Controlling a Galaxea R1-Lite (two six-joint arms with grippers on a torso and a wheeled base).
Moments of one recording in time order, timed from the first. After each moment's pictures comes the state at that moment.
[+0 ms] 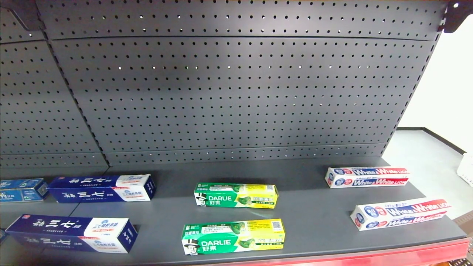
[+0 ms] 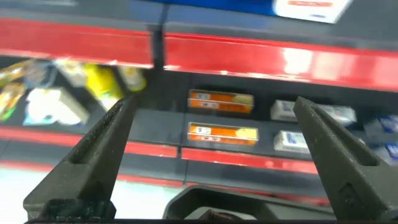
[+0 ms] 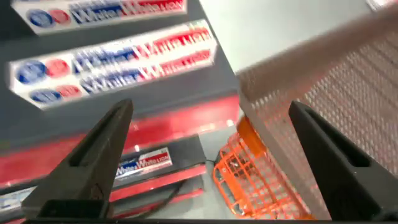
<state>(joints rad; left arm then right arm) -0.06 0.12 -0.28 0.54 0.23 -0.15 -0.05 0.61 -0.36 0.10 -0.22 0.05</state>
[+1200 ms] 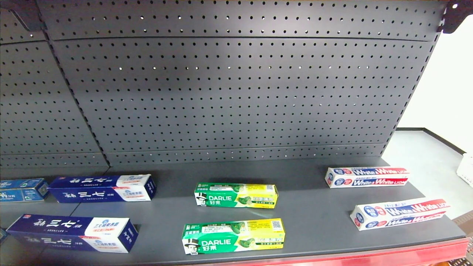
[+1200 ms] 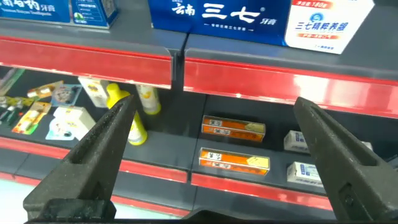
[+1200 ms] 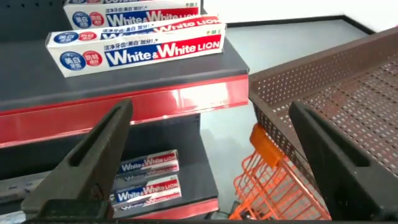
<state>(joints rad) 0.00 0.00 -0.24 0.47 0.23 -0.09 -0.06 0.07 -0.04 0.03 -0.13 0.02</state>
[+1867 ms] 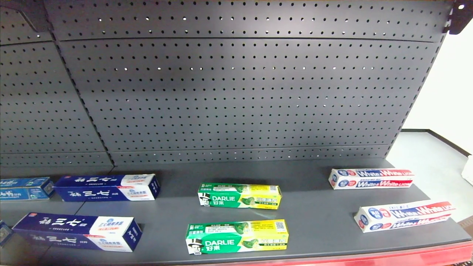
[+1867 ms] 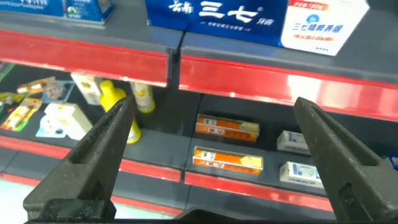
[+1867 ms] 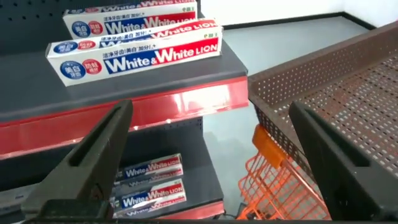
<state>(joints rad) 0.00 0.00 -0.24 0.47 0.22 -0.12 -0.06 0.07 -0.04 0.02 -0.14 0.05</state>
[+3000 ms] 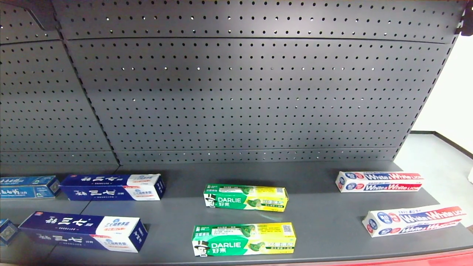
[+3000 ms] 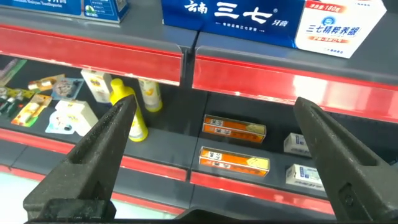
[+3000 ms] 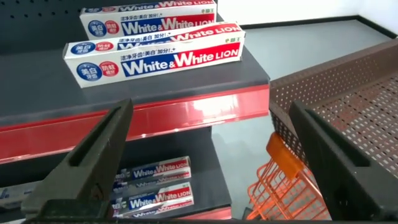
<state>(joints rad) 0.00 0.00 -0.24 0.47 0.22 -0.12 -0.06 0.07 -0.04 0.02 -0.13 0.04</state>
